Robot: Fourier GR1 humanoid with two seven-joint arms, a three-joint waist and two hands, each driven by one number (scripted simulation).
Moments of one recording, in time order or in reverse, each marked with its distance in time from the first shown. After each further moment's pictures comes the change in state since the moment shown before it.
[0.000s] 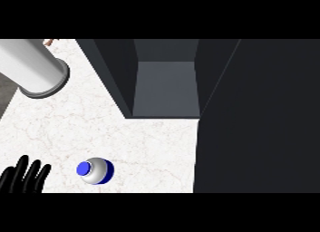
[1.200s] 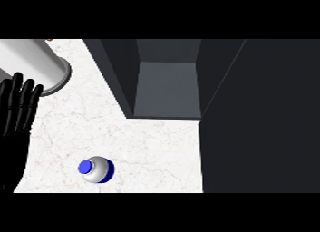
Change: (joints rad) left arm -0.637 0.098 0.324 0.344 0.042 0.005 -0.044; right arm -0.441 -0.019 -0.117 0.318 0.192 -0.123 -0.232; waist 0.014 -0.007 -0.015
